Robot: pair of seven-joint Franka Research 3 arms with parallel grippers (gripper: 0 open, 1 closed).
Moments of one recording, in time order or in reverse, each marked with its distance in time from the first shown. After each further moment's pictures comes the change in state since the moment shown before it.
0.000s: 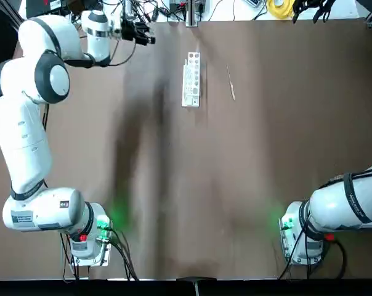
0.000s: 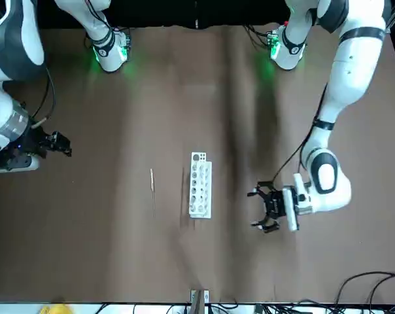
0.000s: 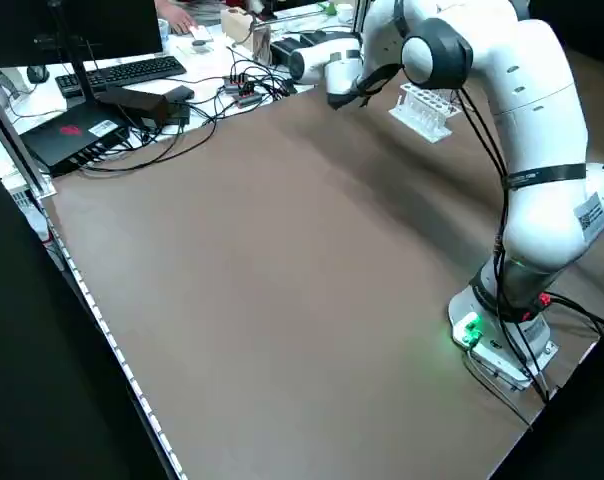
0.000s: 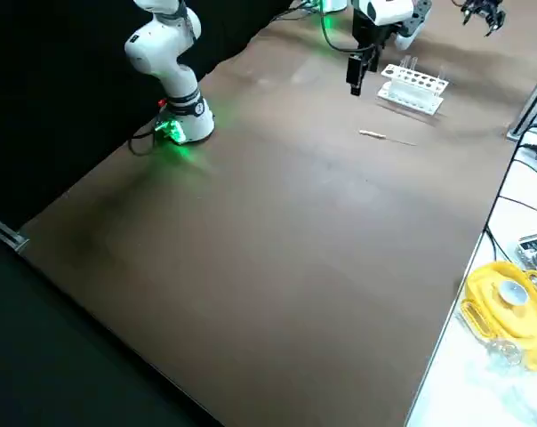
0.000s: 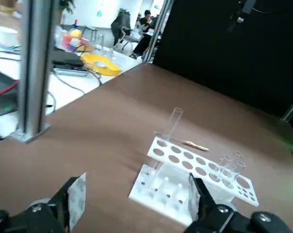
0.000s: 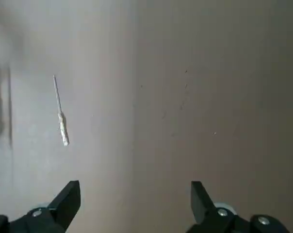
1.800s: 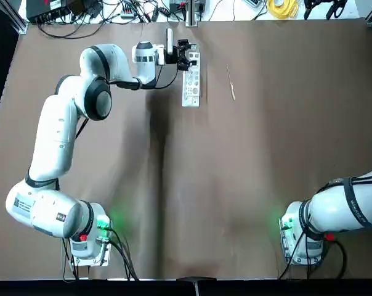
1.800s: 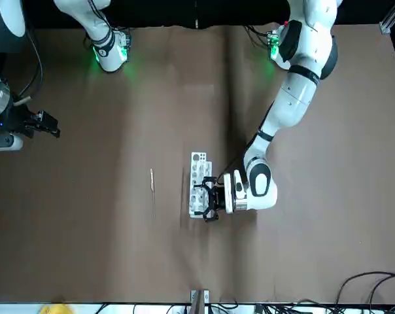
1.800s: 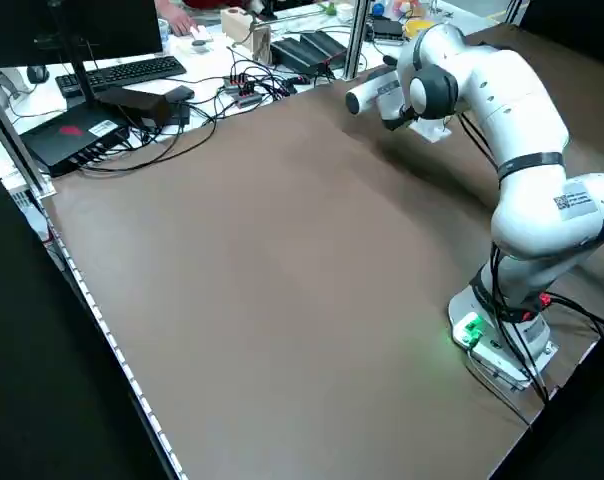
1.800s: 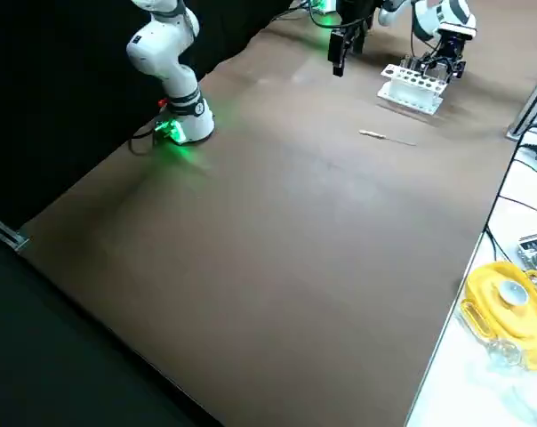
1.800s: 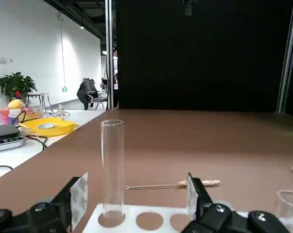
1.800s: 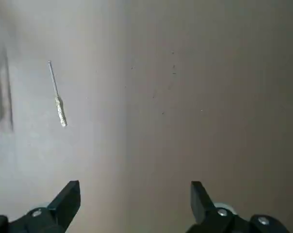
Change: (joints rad) left arm -0.314 0.350 0.004 0.320 -0.345 0.017 0.502; right arm 0.076 -0.056 -0.117 0.057 -0.002 -0.158 0.000
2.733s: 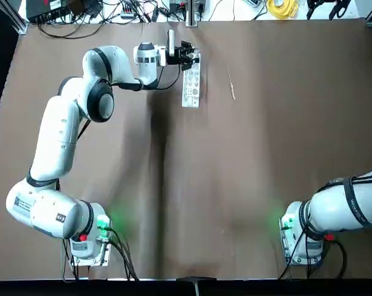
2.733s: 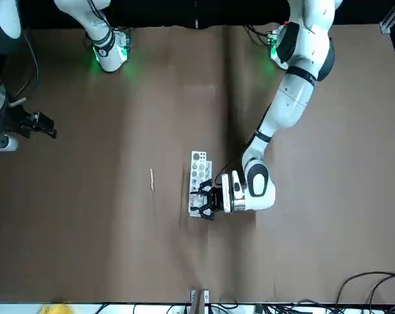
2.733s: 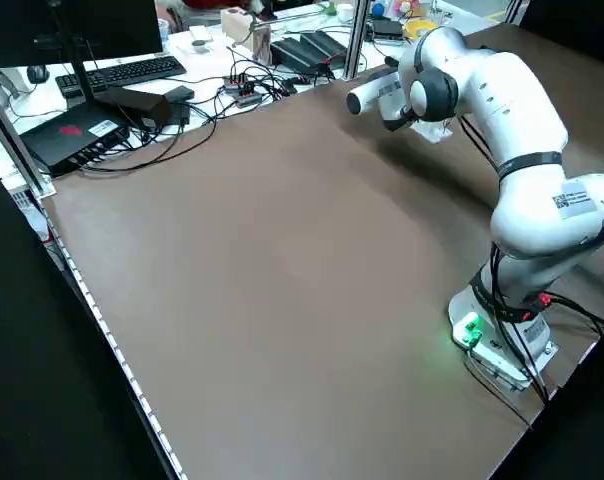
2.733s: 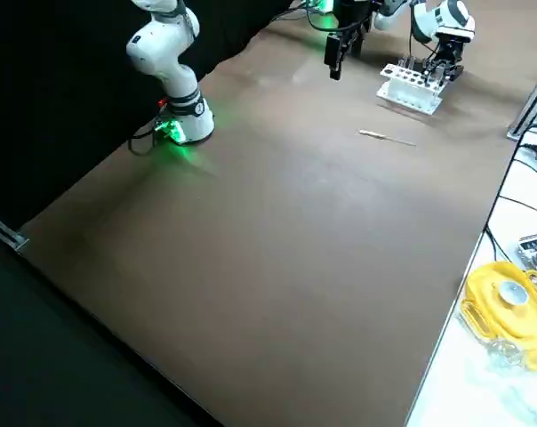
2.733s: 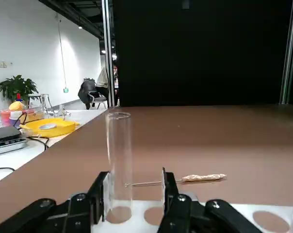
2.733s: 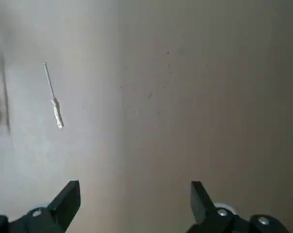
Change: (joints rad) left arm -0.014 0.018 0.009 0.026 -0.001 0.015 0.031; right arm -0.014 0.001 -0.001 0.000 0.000 0.000 0.000
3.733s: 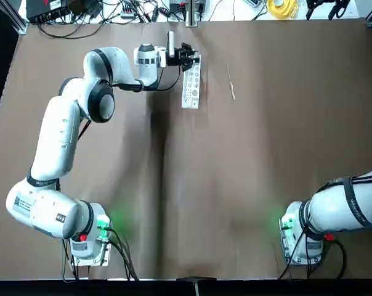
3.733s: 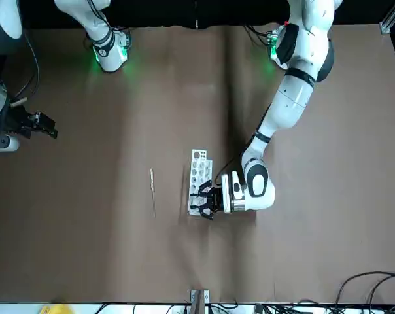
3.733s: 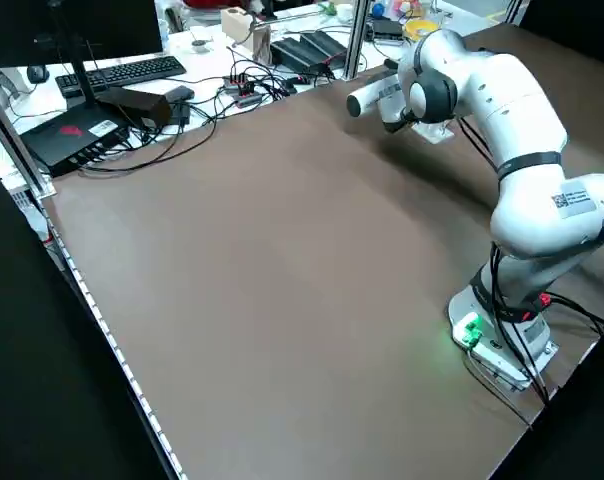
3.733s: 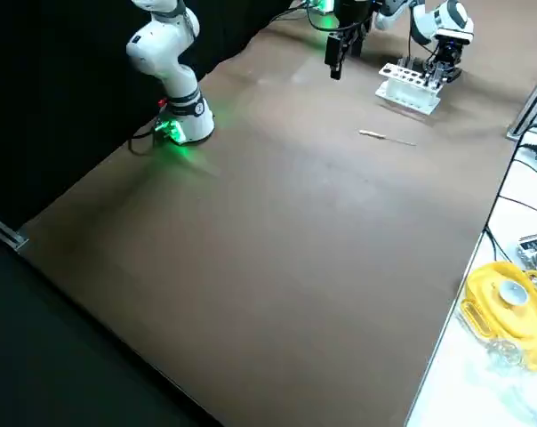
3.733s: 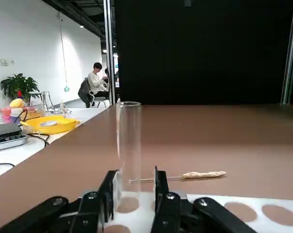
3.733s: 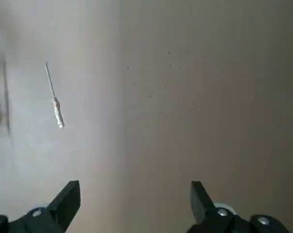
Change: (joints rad) left arm -0.001 0.013 0.000 0.006 -0.005 0.003 0.001; right arm 0.001 0.001 0.002 0.000 0.000 0.000 0.000
